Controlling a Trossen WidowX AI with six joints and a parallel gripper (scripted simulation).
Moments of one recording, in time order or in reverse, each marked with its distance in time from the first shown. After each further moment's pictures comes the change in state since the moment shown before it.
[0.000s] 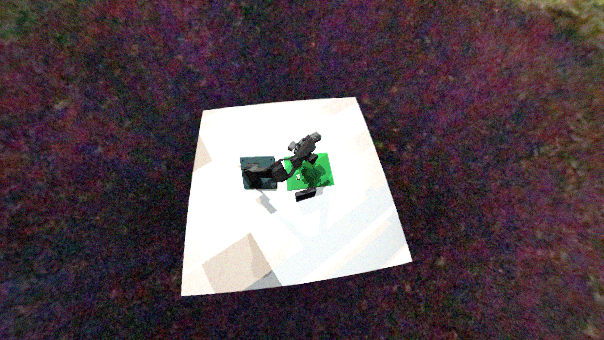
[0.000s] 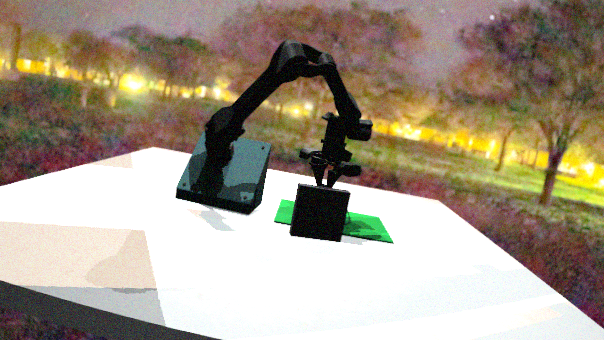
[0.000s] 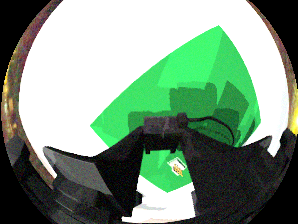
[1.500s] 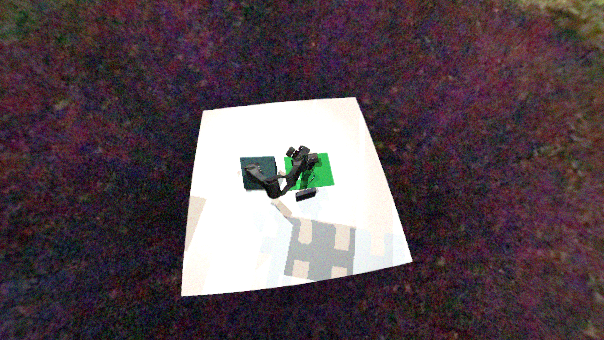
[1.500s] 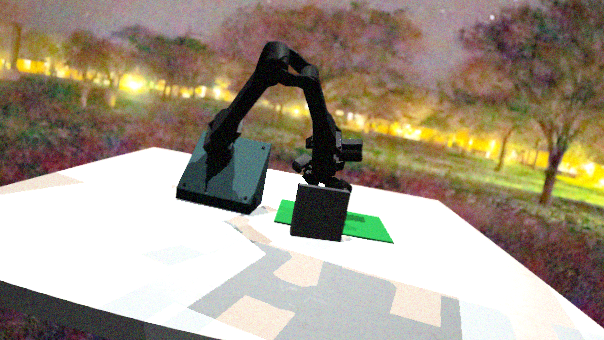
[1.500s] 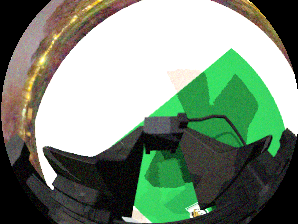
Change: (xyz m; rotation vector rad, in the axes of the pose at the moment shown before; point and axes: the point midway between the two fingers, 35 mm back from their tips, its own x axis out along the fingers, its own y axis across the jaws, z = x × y) arm 0.035 0.010 -0.002 0.012 -0.489 0.230
